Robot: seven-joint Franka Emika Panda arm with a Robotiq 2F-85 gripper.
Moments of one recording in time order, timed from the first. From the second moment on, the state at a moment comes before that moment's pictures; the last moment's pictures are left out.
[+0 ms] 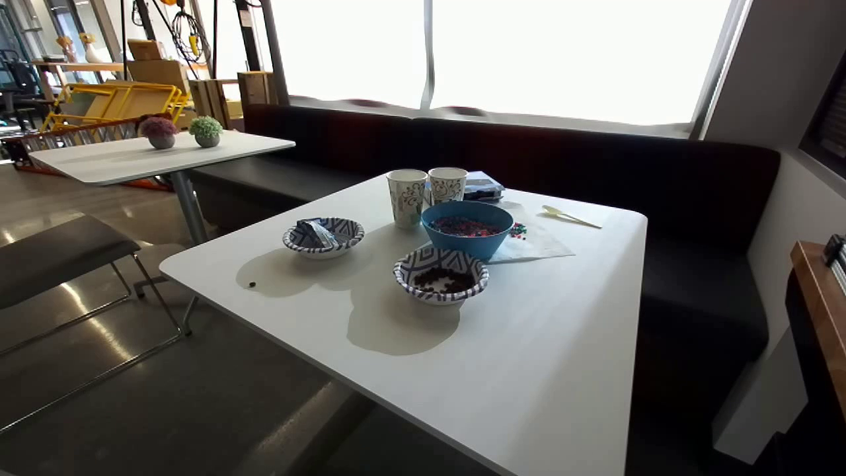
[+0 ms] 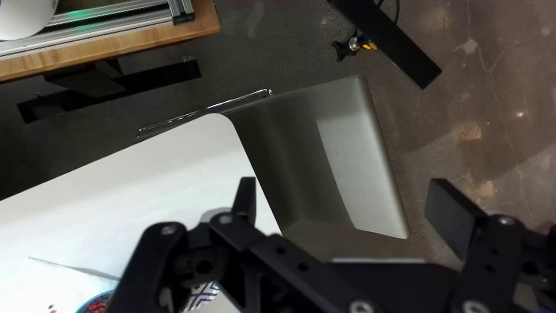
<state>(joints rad) 0.15 -0.58 0.19 -2.23 0.47 1.61 0.53</state>
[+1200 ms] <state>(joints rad) 0.01 -0.17 0.20 -2.18 0.22 2.11 0.64</state>
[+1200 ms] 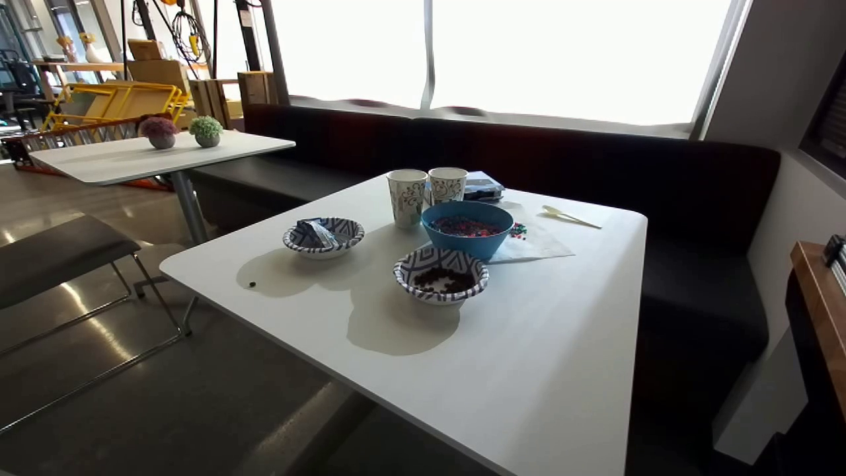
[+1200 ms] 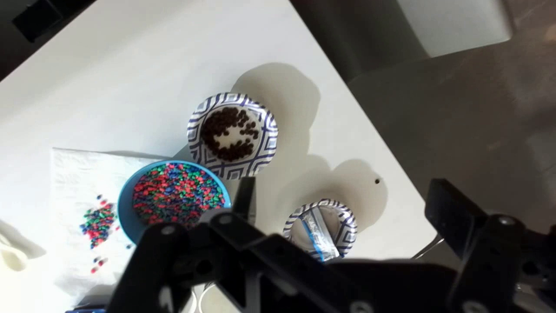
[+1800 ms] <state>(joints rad) 0.06 0.17 0.14 -1.99 -0.19 2.16 0.89</state>
